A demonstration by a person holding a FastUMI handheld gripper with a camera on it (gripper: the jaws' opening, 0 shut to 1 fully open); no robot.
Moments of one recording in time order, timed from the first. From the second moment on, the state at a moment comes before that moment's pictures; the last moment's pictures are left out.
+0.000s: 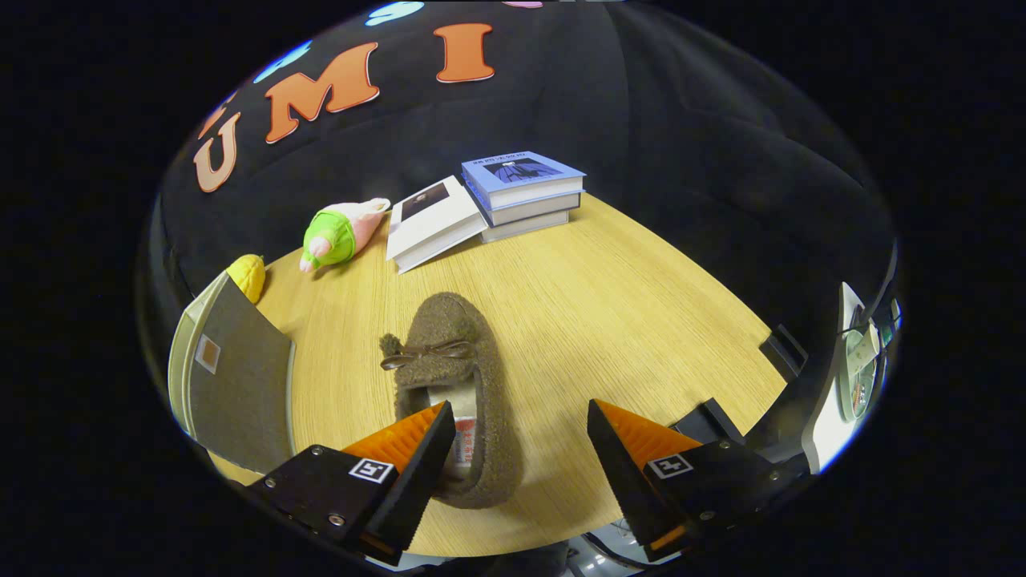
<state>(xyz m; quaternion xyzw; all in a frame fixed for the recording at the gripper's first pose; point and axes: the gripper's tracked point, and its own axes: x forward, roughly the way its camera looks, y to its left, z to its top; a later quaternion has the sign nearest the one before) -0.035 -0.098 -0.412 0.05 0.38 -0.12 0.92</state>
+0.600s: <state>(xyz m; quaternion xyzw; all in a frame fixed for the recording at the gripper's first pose) 0.002 -0.091 -0.447 0.06 0.41 -0.10 0.90</state>
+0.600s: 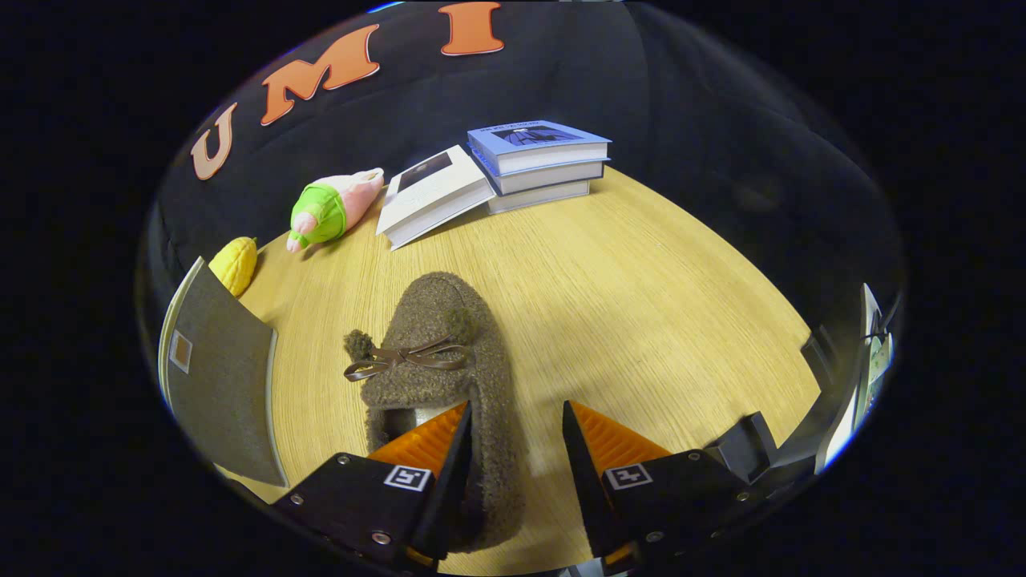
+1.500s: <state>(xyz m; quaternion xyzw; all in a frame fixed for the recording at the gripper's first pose) 0.011 -0.057 -0.394 0.17 0.37 -0.15 0.90</state>
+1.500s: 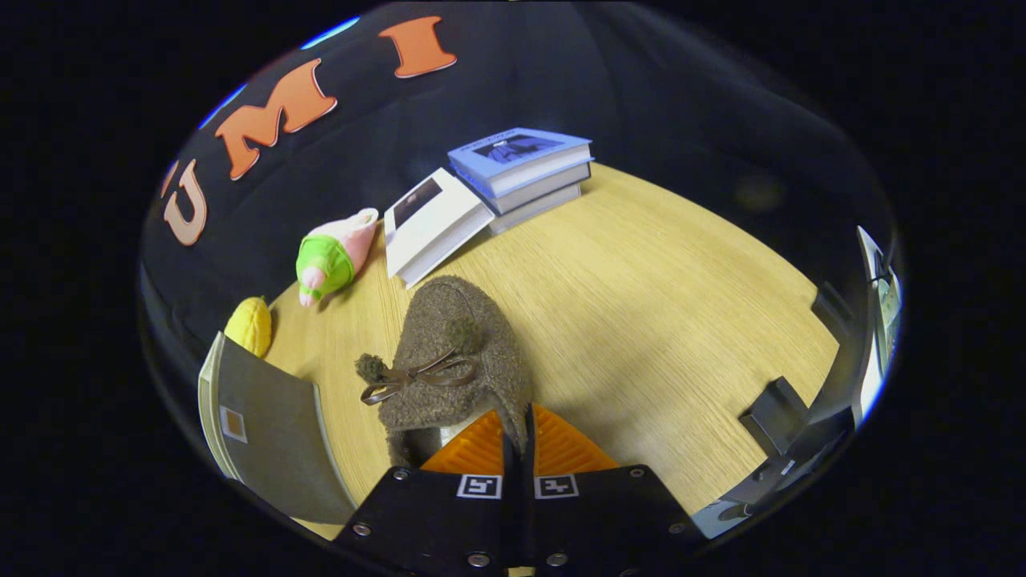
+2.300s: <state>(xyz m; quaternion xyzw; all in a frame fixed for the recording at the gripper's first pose) 0.015 0.193 -0.250 0.19 0.29 -0.03 0.94</state>
